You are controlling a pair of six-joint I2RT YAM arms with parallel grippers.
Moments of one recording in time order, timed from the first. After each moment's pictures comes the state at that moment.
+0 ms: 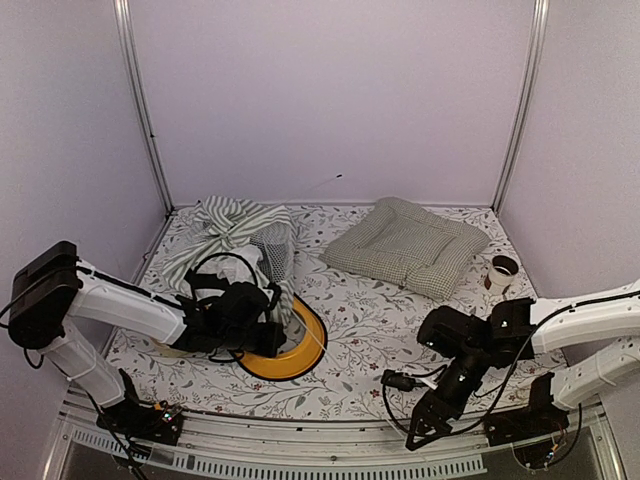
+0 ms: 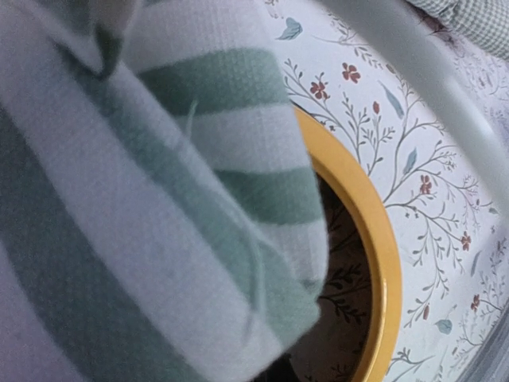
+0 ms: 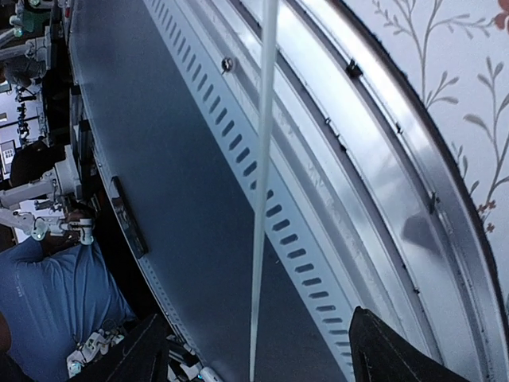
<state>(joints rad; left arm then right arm) -0.97 1.55 0.61 0.08 -0.11 -0.64 1.15 1.24 0.67 -0.66 -0.72 0.42</state>
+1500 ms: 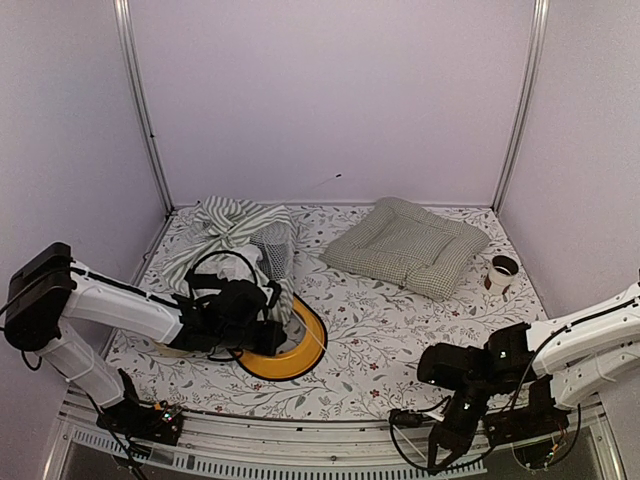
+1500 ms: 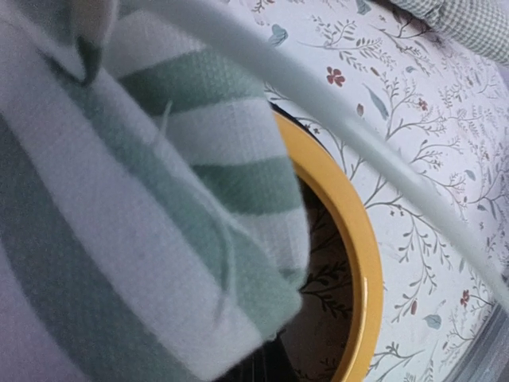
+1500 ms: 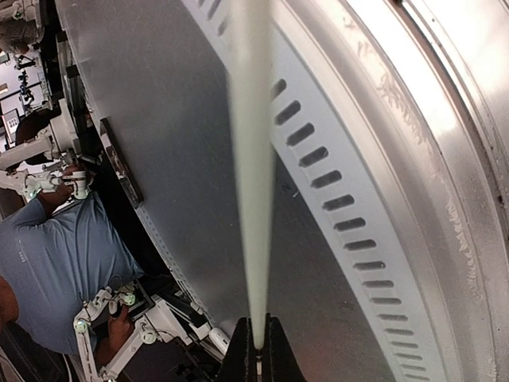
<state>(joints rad) -0.97 1.53 0.62 0.07 -0.10 -0.63 1.34 1.23 0.54 -0.61 -0.80 0.55</state>
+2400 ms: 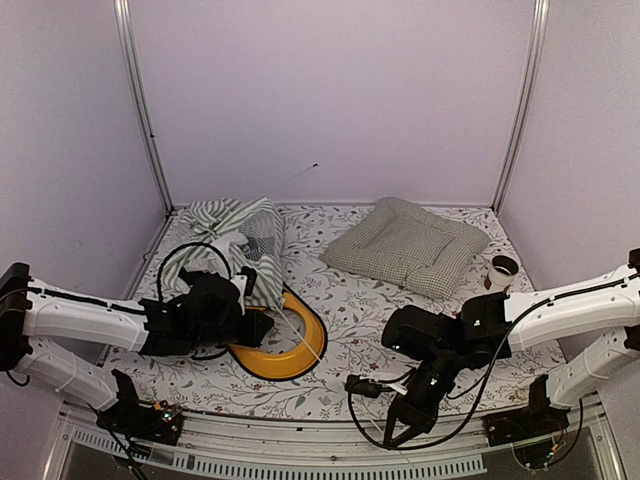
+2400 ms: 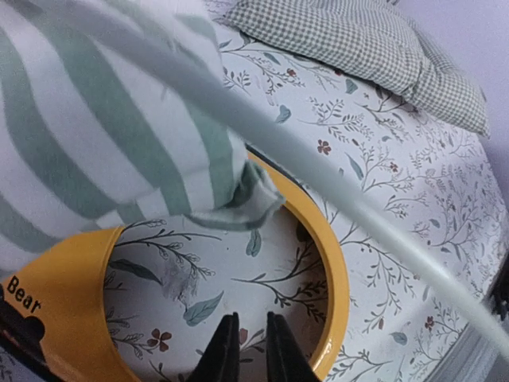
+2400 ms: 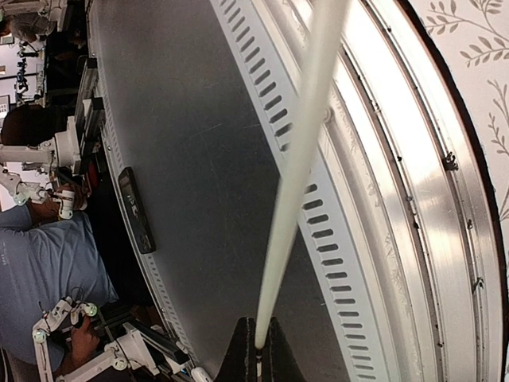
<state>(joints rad) -0.97 1.29 0.52 0.09 -0.22 -0.68 1.29 1.40 0.87 -0.65 -0.71 0.39</state>
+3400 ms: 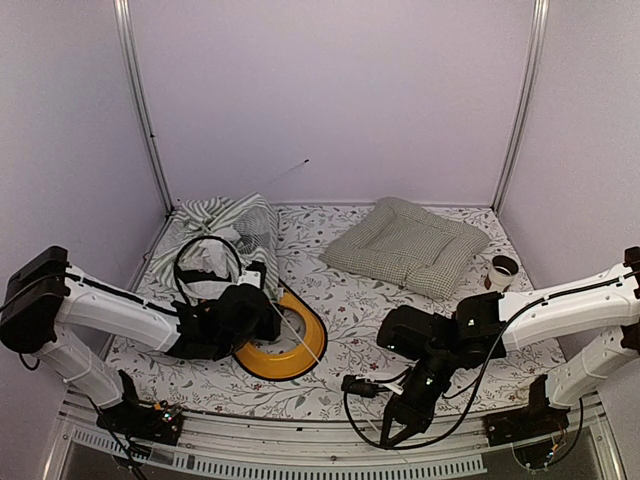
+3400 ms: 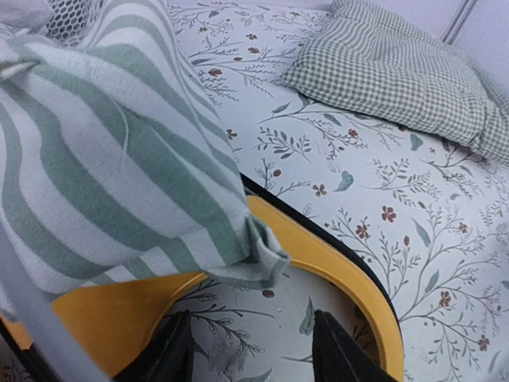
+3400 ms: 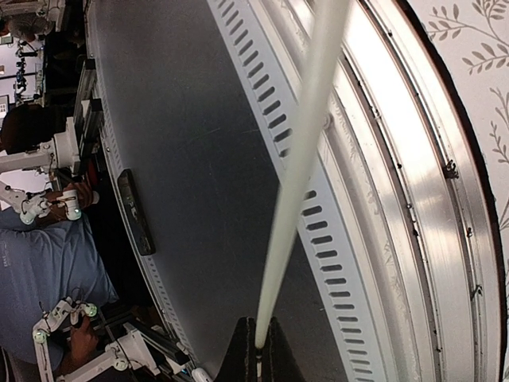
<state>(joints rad) -1.05 1.49 0.59 0.20 -0.58 -0.63 1.29 1.44 0.89 -0.65 -0.71 0.38</state>
